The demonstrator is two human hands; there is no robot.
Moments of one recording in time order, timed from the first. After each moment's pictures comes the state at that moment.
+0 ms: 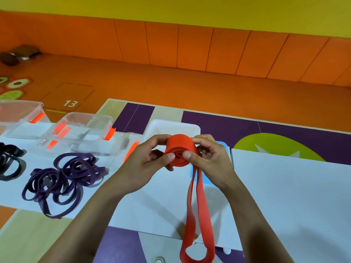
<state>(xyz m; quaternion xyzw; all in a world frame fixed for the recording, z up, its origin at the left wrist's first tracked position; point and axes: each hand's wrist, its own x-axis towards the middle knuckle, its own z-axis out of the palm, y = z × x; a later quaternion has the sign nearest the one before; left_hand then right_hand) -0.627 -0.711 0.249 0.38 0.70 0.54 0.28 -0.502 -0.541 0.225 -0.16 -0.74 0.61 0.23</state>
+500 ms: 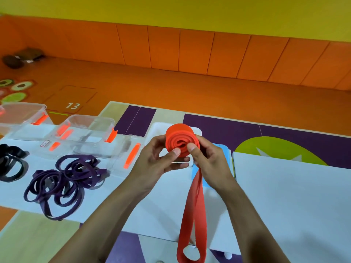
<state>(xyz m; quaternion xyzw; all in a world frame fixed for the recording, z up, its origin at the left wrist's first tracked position) -0.610 -0.689 0.245 0.24 0.55 0.71 0.35 -0.507 -0.548 0.232 -0.13 -0.74 0.61 0.24</state>
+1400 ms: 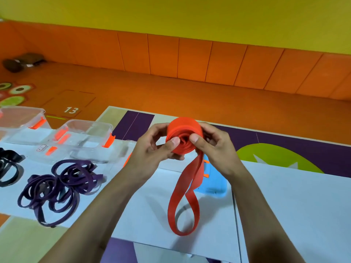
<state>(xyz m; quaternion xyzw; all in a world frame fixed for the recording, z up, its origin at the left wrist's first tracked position) -0.625 -0.676 0.274 0.32 0.57 0.71 0.27 -0.514 -0.513 0.276 -0.08 -0.75 0.61 0.24</state>
